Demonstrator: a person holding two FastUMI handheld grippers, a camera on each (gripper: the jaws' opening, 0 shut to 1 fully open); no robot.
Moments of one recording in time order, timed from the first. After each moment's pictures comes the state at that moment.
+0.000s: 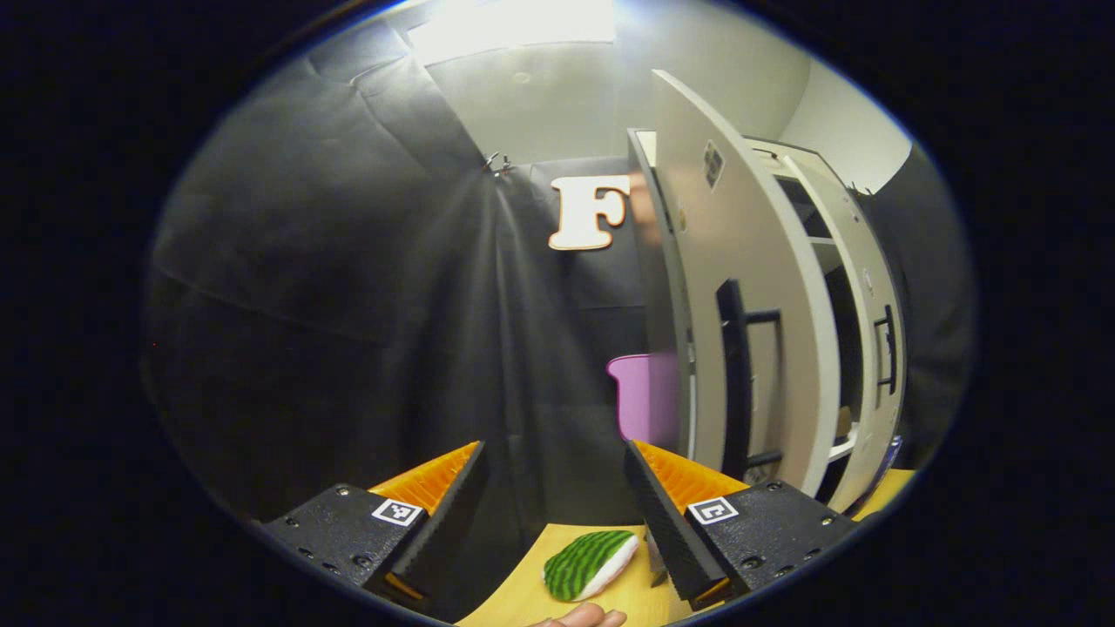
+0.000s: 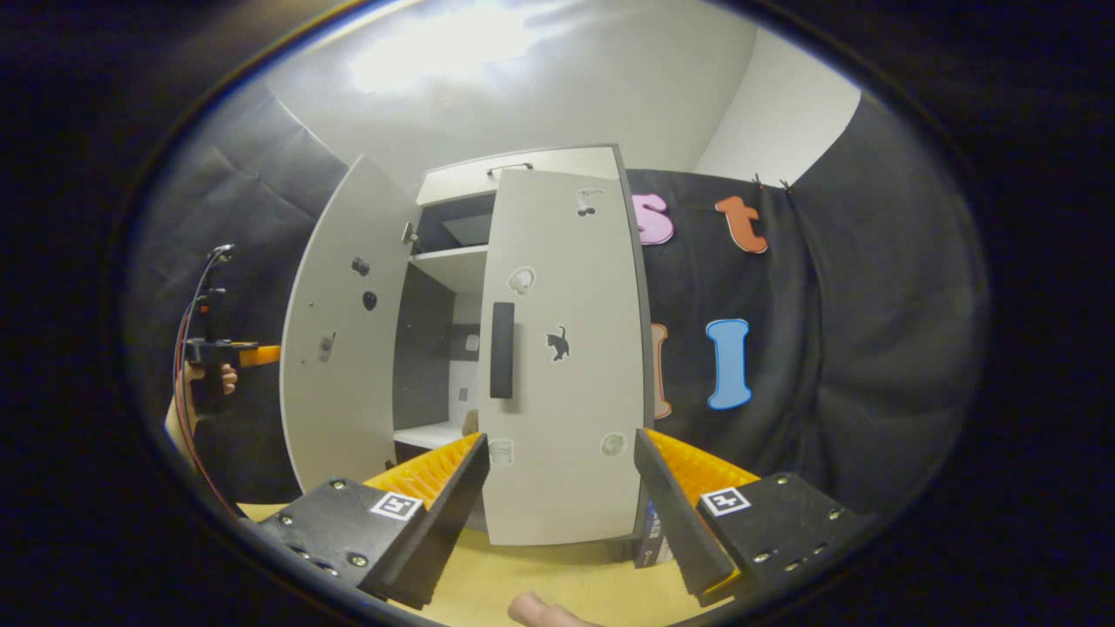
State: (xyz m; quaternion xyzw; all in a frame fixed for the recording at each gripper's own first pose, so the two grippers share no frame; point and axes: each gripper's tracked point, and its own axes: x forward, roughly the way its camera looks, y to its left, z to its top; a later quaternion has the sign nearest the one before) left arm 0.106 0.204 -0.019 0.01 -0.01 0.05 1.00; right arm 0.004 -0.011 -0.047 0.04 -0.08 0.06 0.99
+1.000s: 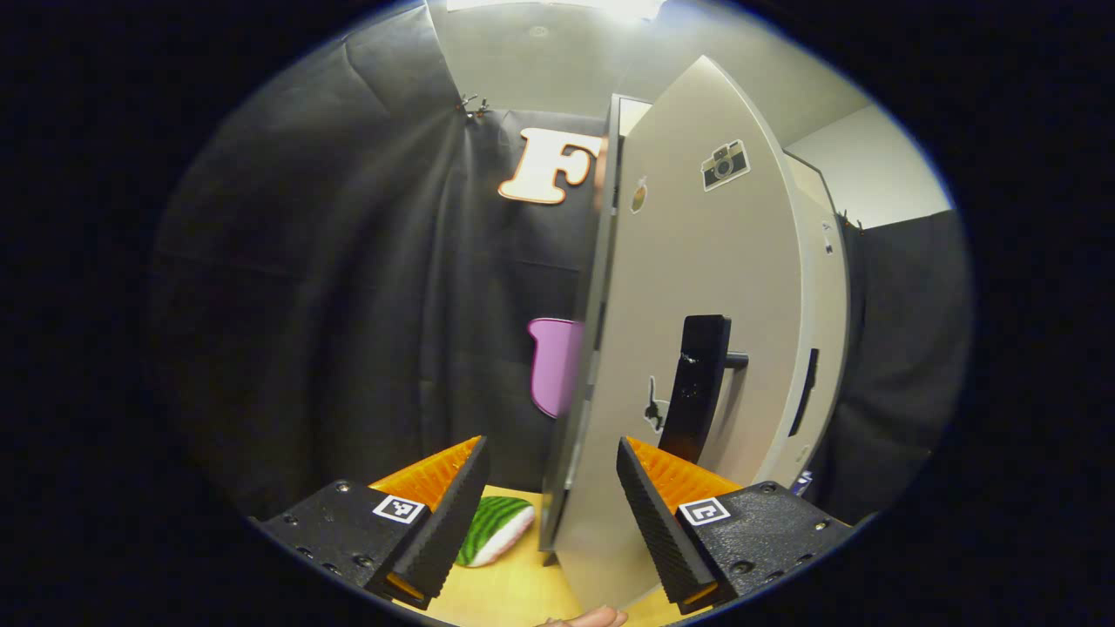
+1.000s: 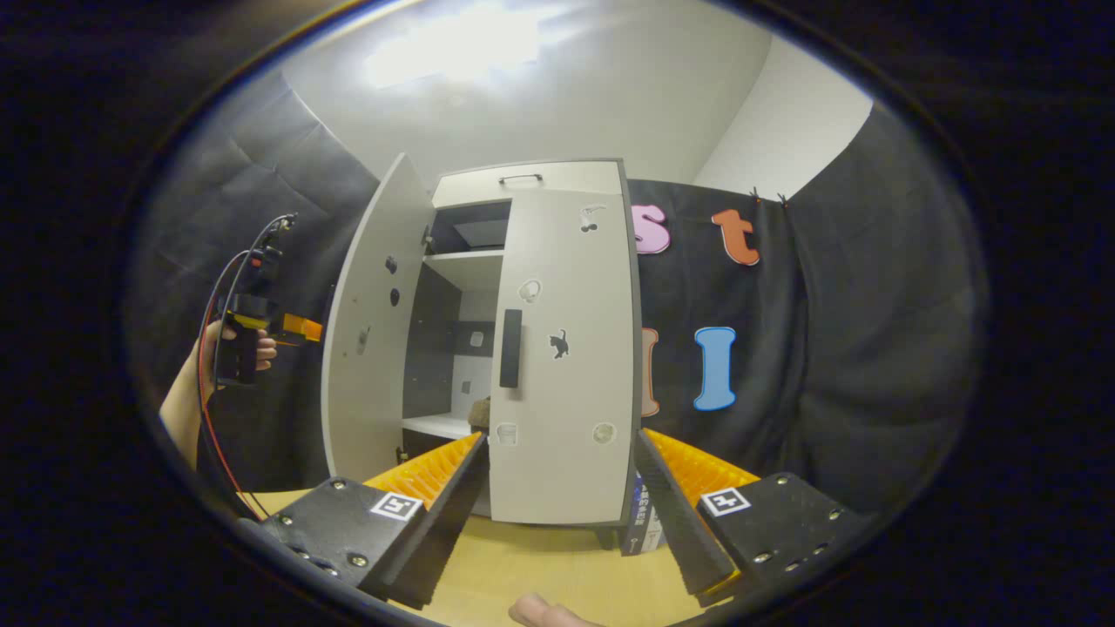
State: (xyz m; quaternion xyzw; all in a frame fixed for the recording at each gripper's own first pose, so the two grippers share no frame) left arm 0.116 0.109 -0.022 -0.11 0.08 -0.06 0.99; right arm -0.054 -0.007 -0.055 0.02 -0.07 0.06 1.00
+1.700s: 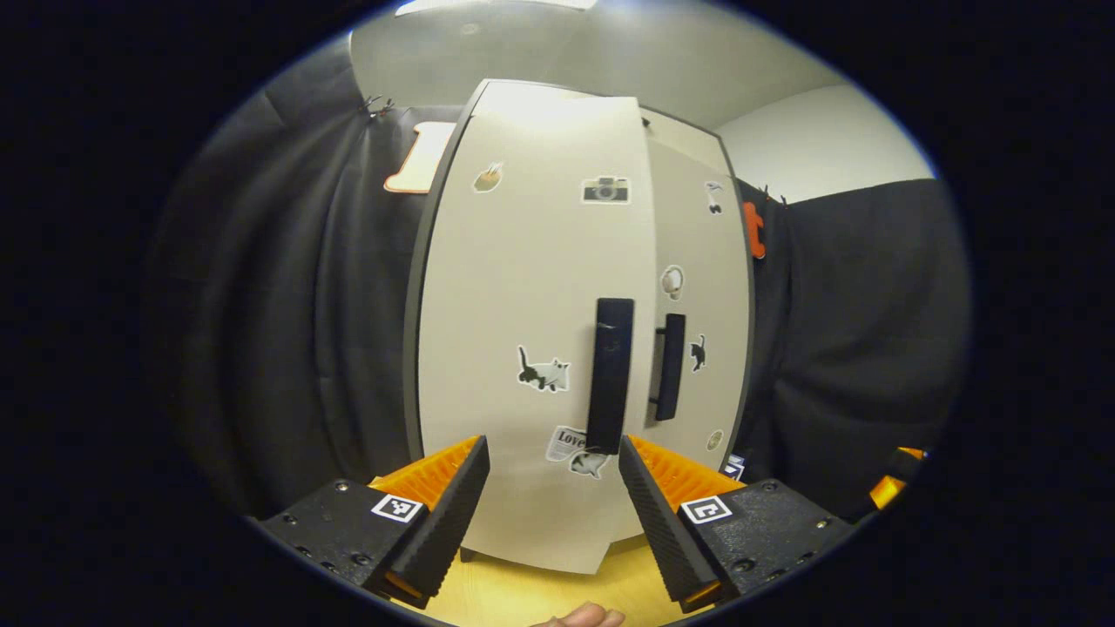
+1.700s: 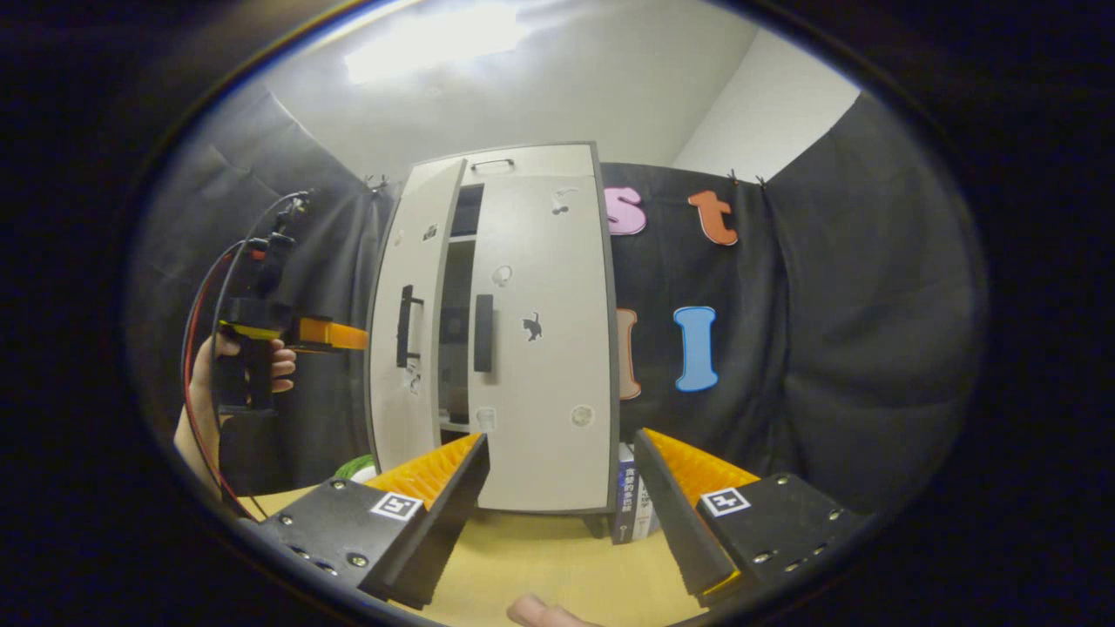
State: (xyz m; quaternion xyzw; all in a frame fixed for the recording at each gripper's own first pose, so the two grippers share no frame) left arm 0.088 -0.043 -0.012 -0.07 0.07 -0.16 0.98; right arm -0.045 -0.031 -0.070 0.04 -0.05 0.01 1.00
